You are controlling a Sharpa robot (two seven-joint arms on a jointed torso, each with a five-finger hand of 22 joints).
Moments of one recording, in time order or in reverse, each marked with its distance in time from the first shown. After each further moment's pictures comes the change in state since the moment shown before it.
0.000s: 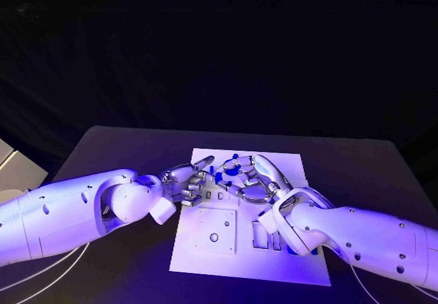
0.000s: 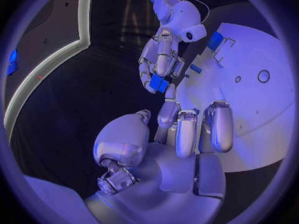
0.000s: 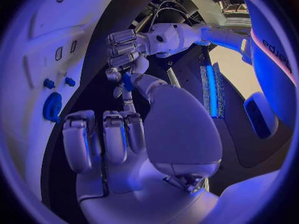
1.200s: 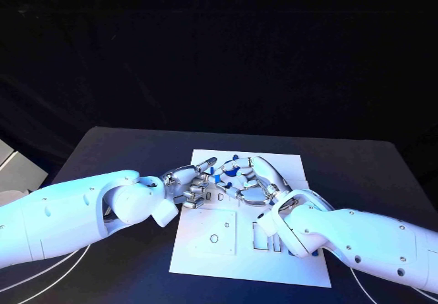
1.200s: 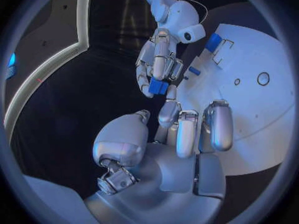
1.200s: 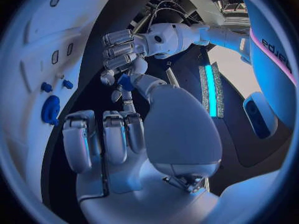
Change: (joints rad) left arm 0.001 0.005 0.000 0.013 -0.021 -0.009 -0.006; left_hand -0.025 -0.011 0.003 0.003 -0.006 -0.029 0.015 -0.024 -0.038 -0.014 0.014 0.000 -0.010 0.002 0.012 0.000 0.000 0.016 -0.011 0.011 -0.004 -0.014; right arm -0.001 0.001 -0.001 0.013 0.000 -0.002 -0.001; right_hand 0.002 0.003 0.003 0.003 0.005 0.001 0.004 -0.003 -0.002 0.000 0.000 0.000 0.000 0.000 0.000 0.000 0.000 0.000 0.000 0.000 0.000 -0.001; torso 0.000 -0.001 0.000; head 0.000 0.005
